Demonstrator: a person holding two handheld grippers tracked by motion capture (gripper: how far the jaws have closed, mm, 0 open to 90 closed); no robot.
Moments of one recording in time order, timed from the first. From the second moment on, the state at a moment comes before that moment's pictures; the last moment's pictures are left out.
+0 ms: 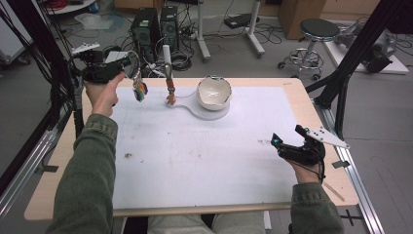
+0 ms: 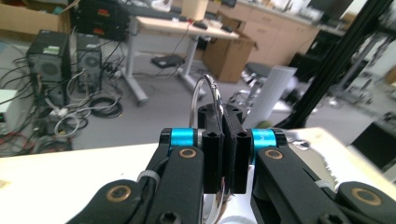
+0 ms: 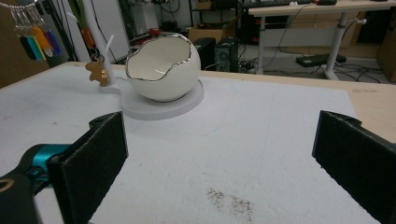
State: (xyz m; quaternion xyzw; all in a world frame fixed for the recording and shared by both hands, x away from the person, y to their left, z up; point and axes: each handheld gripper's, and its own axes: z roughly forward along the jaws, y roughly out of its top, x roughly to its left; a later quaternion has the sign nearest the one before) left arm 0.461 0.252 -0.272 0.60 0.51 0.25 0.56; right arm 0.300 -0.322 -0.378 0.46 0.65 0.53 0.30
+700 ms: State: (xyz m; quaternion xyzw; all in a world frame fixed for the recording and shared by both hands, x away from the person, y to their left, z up) left arm 0.494 0.216 -0.308 0.62 0.53 0.24 0.53; right arm 0.280 -0.340 -0.399 0.46 0.63 0.52 0.34
